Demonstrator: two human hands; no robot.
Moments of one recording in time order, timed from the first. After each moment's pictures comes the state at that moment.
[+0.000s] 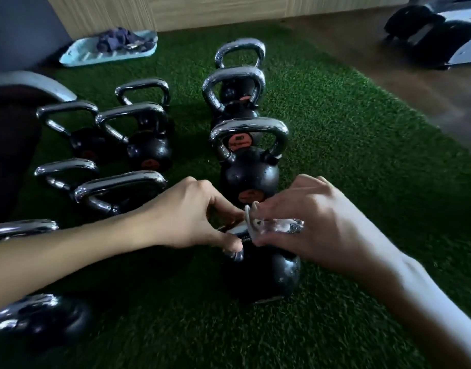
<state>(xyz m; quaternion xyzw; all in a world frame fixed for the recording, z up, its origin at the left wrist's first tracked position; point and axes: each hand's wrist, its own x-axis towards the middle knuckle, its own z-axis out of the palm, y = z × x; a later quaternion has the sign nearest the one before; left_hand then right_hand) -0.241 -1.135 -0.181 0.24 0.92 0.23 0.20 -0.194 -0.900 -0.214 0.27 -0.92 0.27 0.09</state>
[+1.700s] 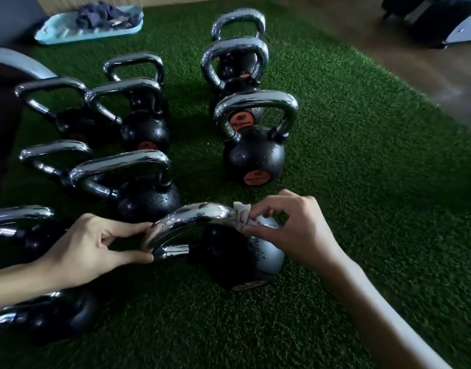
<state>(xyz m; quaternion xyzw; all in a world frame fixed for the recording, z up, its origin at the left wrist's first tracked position) -0.204 -1.306 -0.258 0.14 0.92 0.34 0.14 -0.190 -0.956 -0.292 0.11 -0.89 0.44 0.08</state>
